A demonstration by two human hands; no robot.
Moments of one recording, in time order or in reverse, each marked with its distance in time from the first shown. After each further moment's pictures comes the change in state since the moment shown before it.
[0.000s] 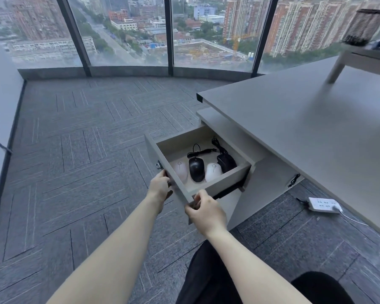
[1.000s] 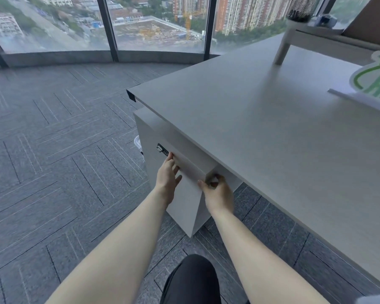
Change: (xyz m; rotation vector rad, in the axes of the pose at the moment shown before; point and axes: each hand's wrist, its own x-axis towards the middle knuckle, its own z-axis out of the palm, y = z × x) left_hand 0.086 0.014 0.191 -0.178 -0.233 -0.055; right_hand 0.110 0.115 -0.098 0.385 0.351 0.351
